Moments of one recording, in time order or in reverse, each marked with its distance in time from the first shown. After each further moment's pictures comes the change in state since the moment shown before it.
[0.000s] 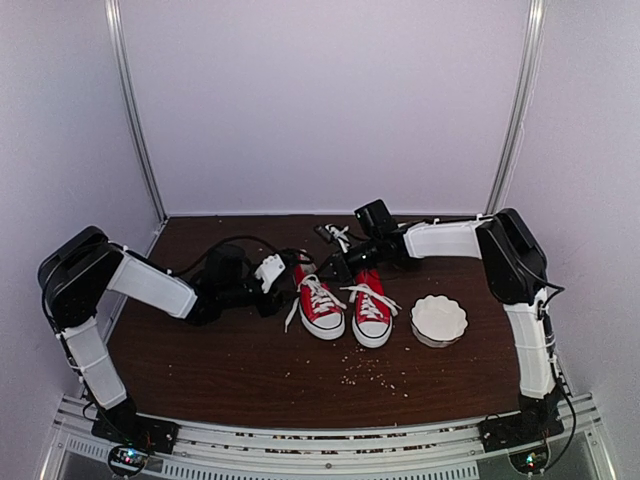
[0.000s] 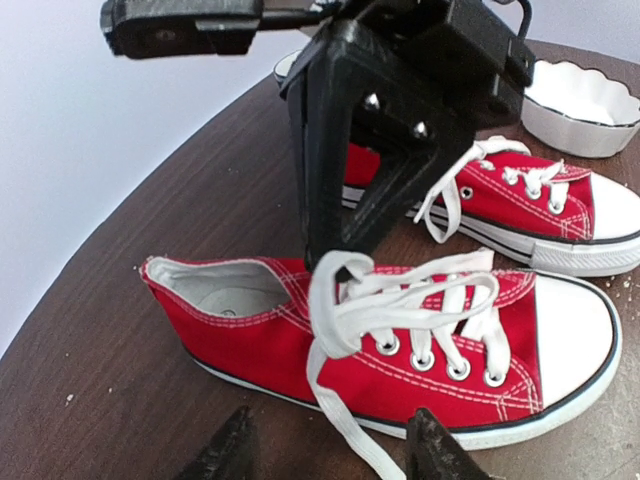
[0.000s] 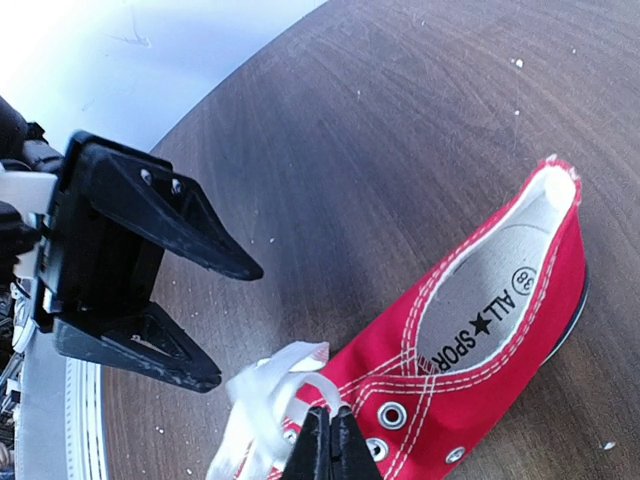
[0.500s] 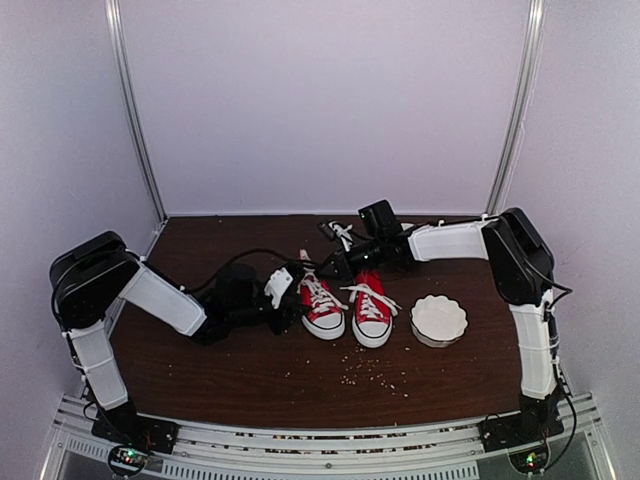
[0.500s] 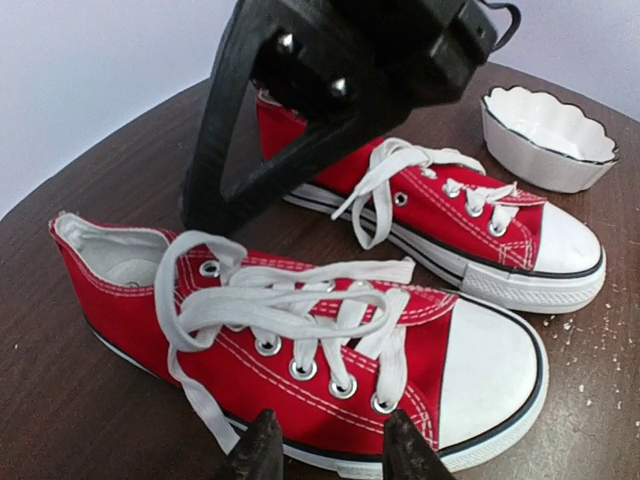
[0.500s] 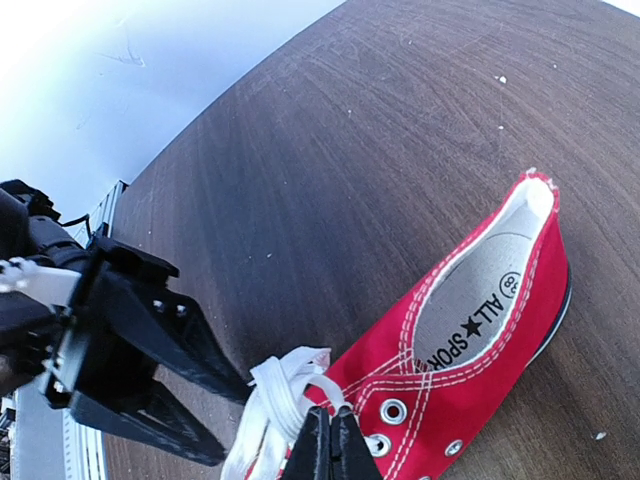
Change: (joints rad) left arm -0.112 0.047 -0.068 0.133 -0.059 -0.250; right arm 0.005 -0.055 -0.089 0.114 0.044 0.065
